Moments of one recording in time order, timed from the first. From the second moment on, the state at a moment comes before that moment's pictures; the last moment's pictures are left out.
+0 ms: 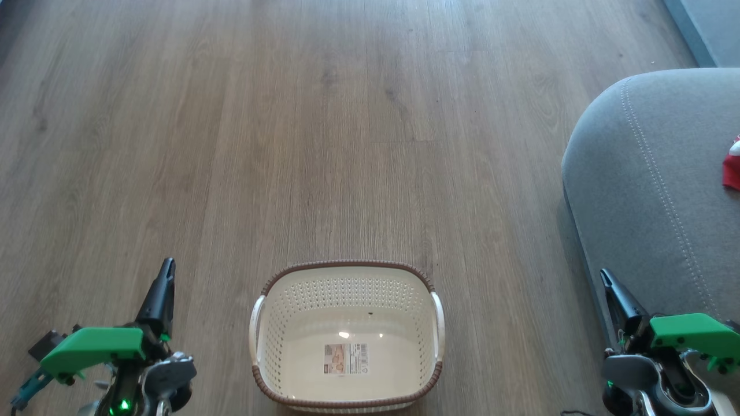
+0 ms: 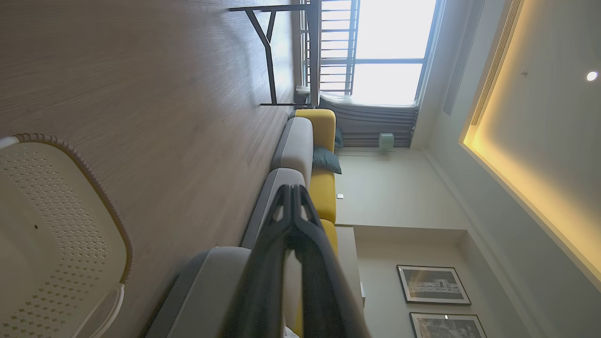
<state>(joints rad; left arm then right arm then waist) -0.05 0.04 0.08 0.28 -1.60 -0.12 0.11 -0.06 -0.04 -0.13 0.29 1.60 0.12 0.11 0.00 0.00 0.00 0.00</state>
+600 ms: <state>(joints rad) -0.05 0.04 0.08 0.28 -1.60 -0.12 0.11 -0.06 -0.04 -0.13 0.29 1.60 0.12 0.11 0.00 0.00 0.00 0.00</state>
